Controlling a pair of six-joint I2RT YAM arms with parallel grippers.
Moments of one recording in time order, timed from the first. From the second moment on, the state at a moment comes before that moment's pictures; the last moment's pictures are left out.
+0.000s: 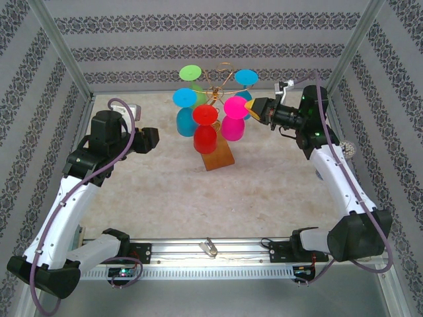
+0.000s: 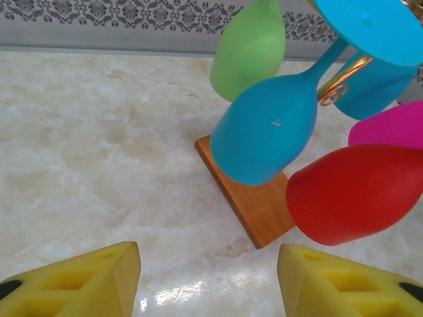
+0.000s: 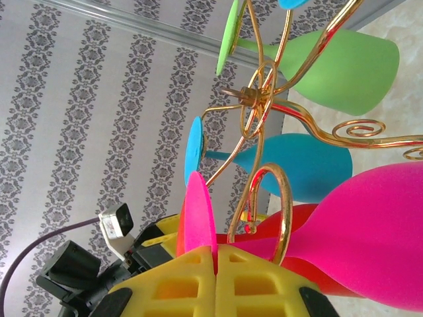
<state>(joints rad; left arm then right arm) -0.28 1.03 1.25 -0.79 0.10 -0.26 0.13 1.30 1.19 -0.08 -0.95 1.13</state>
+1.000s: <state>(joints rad) -0.36 0.95 1.17 -0.79 0.18 -0.22 0.15 1.38 1.28 -0.08 -0.88 1.16</state>
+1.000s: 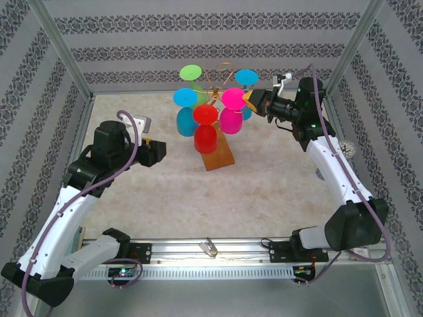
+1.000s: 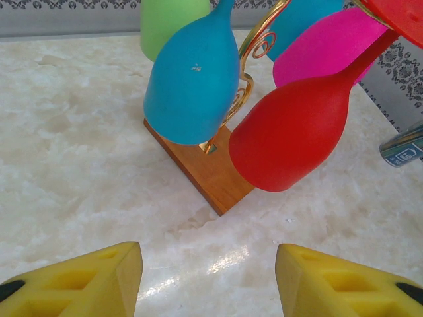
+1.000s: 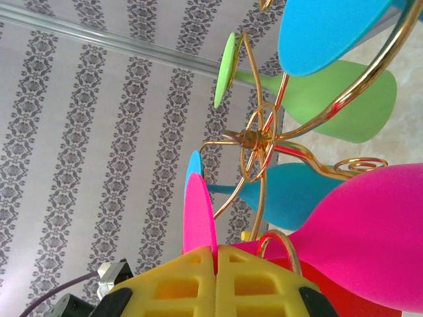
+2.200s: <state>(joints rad) -0.41 0.91 1.16 -0.79 0.14 -0.21 -0.03 1.34 1.17 -0.03 -0.83 1.23</state>
